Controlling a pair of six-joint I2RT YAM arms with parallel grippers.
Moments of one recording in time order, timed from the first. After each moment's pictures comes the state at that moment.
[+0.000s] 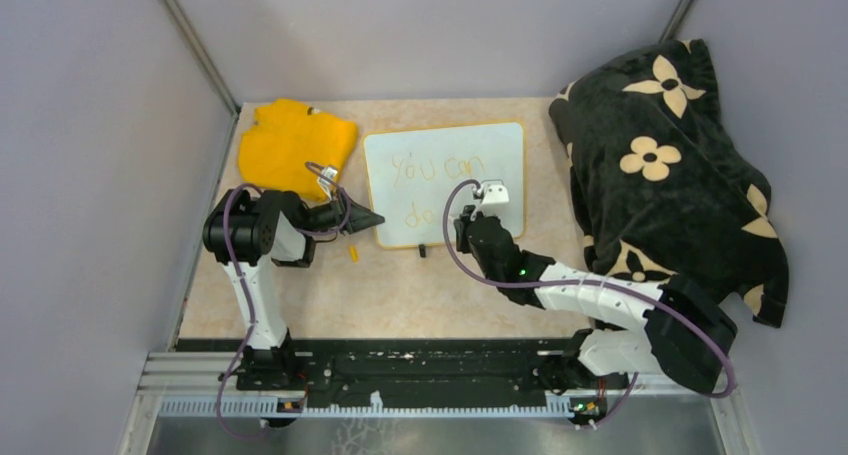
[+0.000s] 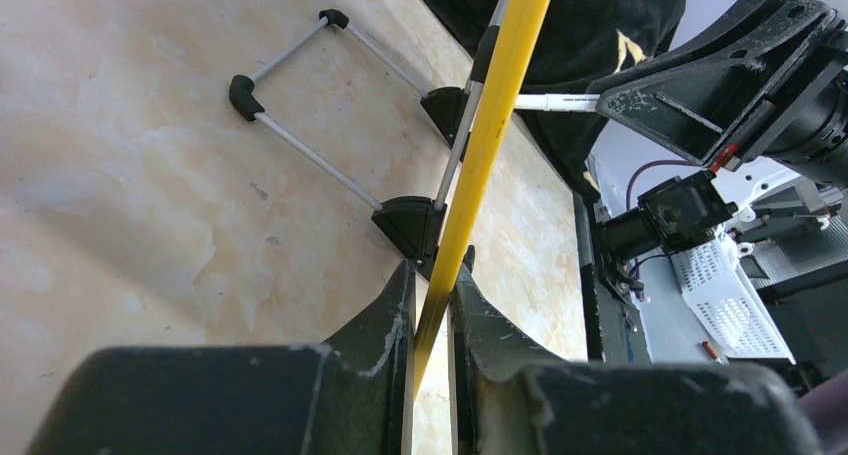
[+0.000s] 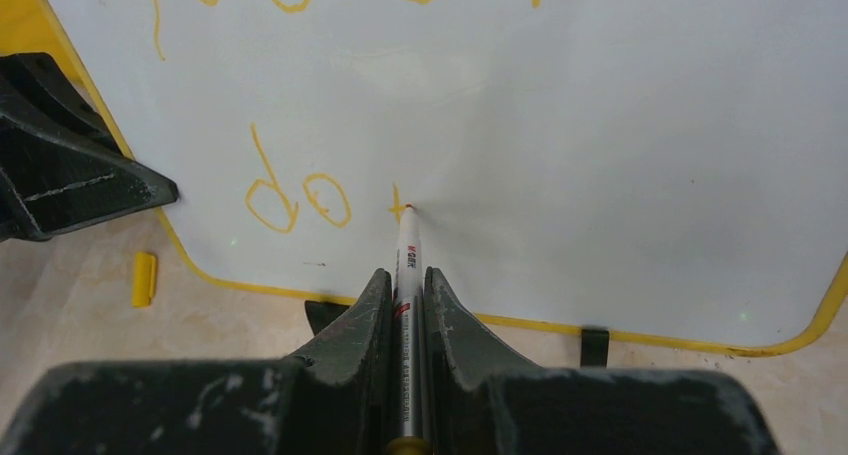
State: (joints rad) left arm -0.07 2.09 0.60 1.55 1.18 -0.85; right arm 0.92 1.23 0.60 0.25 0.58 0.47
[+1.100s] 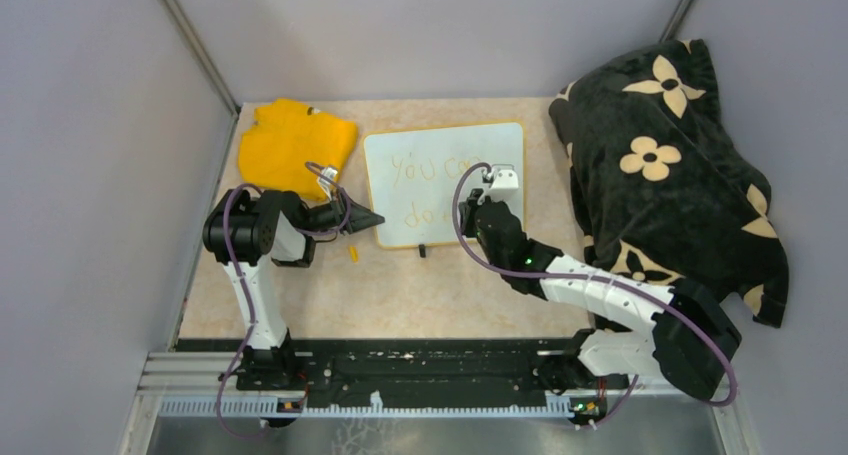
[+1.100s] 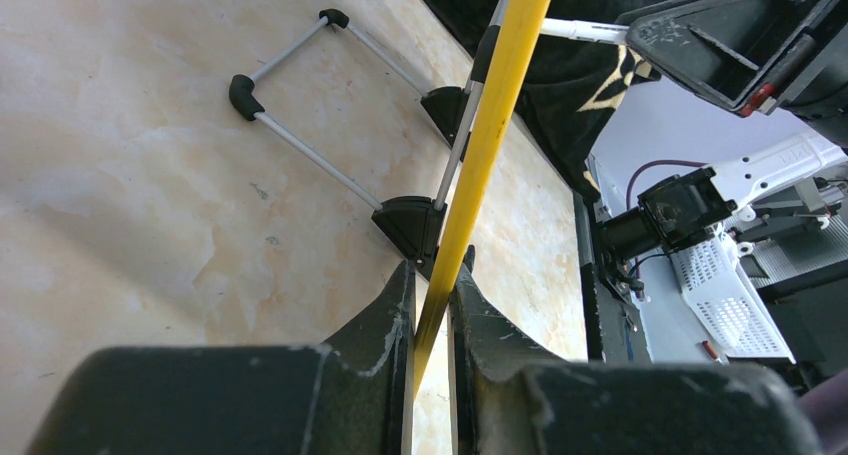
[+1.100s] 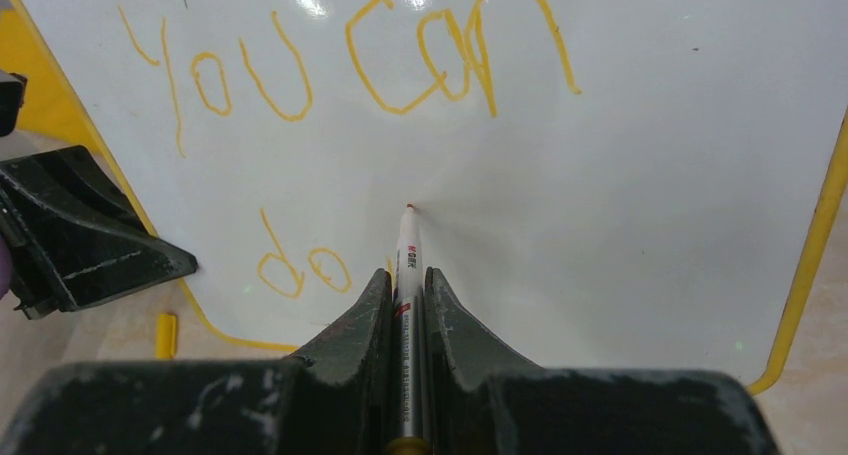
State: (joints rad) left arm -0.07 2.09 0.60 1.55 1.18 -0.85; right arm 0.85 1.18 0.66 0.22 0.57 0.46
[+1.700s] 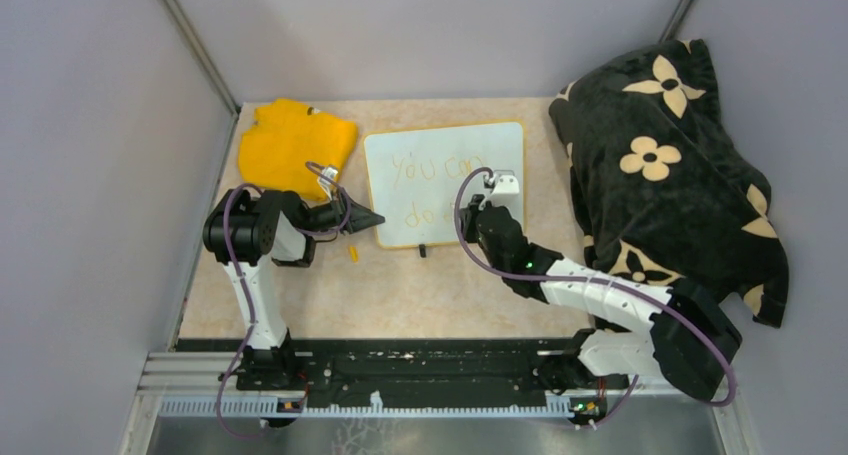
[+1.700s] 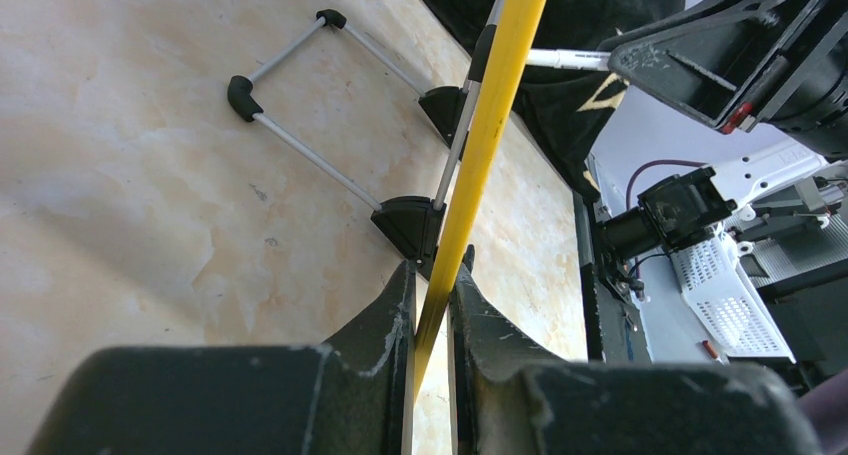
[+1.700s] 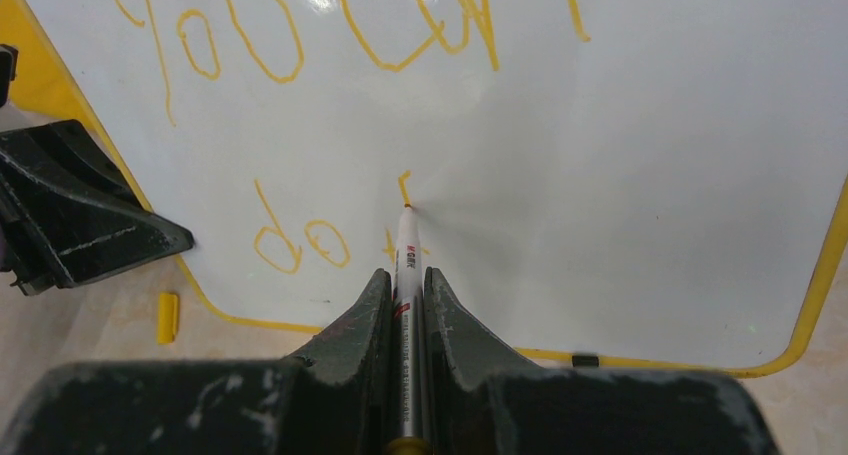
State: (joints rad) left arm -0.07 2.09 0.61 1.55 1.18 -0.85; right arm 0.84 1.19 0.63 0.23 0.54 0.49
